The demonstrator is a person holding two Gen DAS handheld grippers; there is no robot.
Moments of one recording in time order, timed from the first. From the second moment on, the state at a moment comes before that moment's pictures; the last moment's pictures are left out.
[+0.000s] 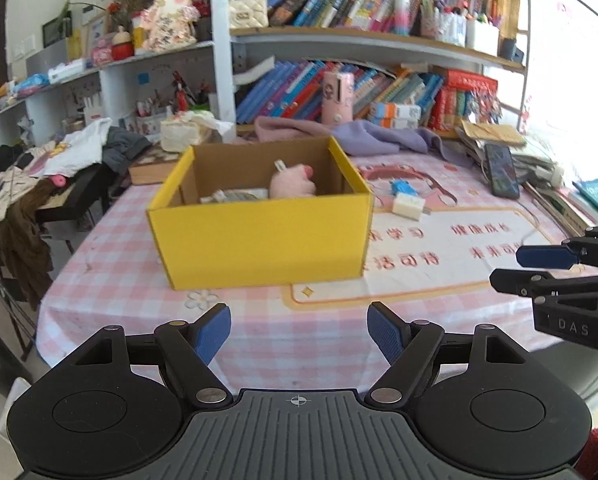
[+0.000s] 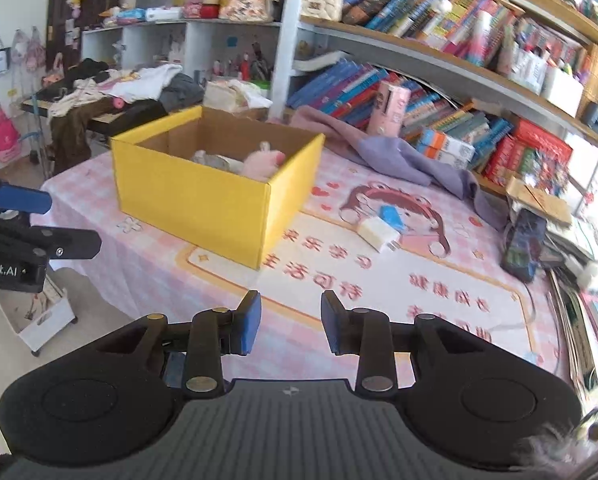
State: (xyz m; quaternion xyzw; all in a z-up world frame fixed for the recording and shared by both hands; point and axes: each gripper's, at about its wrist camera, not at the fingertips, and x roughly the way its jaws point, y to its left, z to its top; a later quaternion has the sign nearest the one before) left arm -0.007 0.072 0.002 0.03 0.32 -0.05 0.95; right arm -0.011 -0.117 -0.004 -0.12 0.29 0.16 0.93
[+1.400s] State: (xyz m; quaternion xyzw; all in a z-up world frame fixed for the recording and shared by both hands) left arm 0.077 -0.081 -0.028 0.08 0.37 -0.20 0.90; right arm 0.050 -0.247 -0.025 -0.08 0.36 0.08 0.93
